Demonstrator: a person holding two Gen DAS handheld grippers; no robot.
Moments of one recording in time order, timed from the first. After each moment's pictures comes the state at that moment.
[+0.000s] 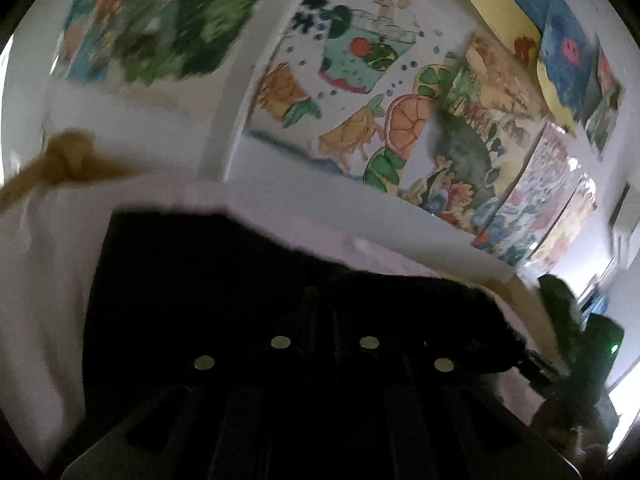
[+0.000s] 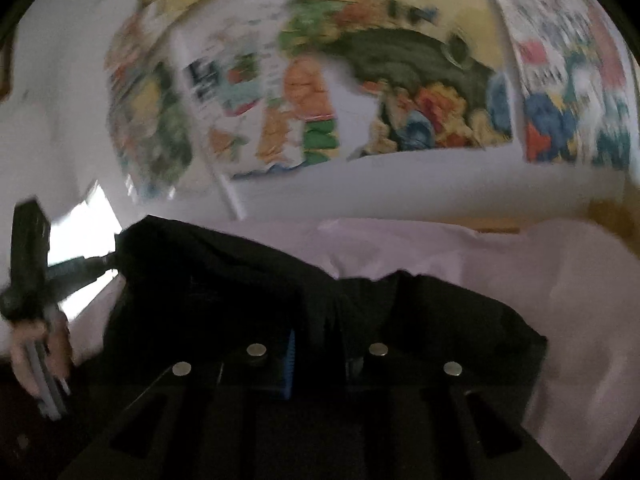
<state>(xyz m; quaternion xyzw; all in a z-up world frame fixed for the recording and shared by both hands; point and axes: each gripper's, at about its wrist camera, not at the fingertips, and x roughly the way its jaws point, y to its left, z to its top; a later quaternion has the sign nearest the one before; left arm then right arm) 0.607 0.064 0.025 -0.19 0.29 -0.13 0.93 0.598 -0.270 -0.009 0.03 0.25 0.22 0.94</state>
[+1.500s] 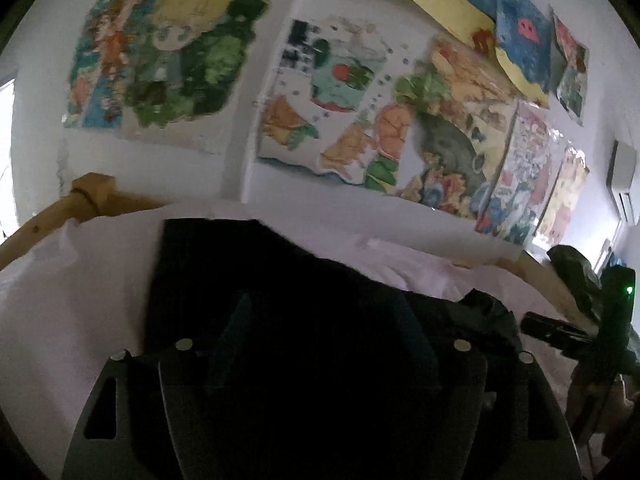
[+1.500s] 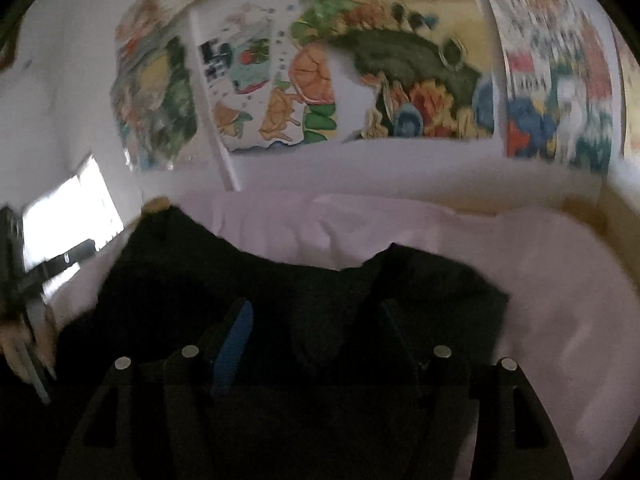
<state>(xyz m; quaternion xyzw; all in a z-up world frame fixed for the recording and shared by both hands) 0.561 0.050 0.018 -0.10 0.23 -0.12 0.96 0.578 -0.265 -0.021 0.05 0.27 0.19 0.94</state>
